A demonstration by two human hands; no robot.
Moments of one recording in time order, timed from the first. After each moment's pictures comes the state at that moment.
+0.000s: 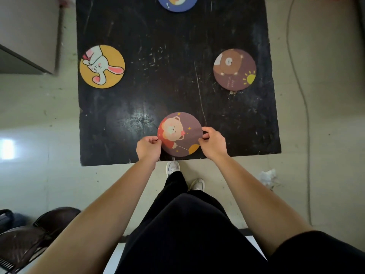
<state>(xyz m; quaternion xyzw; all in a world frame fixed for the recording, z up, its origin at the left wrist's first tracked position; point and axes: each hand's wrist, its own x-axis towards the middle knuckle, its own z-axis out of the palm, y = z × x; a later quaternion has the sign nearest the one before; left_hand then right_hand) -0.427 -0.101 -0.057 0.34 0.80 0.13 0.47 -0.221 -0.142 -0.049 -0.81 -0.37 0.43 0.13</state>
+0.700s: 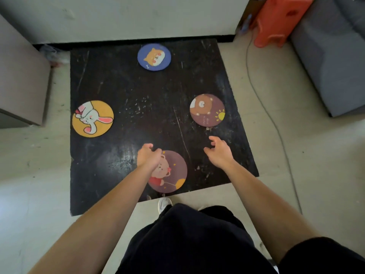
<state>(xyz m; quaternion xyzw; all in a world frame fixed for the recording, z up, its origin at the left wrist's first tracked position) -0.370 -0.019 -0.001 0.48 0.73 0.08 0.48 -0.145 -0.097 0.020 -0.84 -0.34 0.38 0.14</state>
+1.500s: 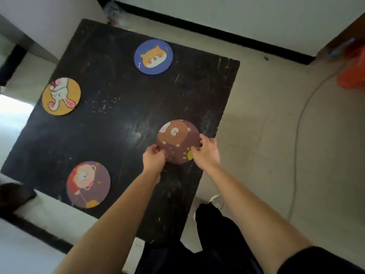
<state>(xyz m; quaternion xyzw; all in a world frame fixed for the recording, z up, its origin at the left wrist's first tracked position) -0.074 0.042 -0.041 0.11 0.81 0.30 0.49 0.086 0.085 -0.054 -0.71 -0.54 0.45 0.07</state>
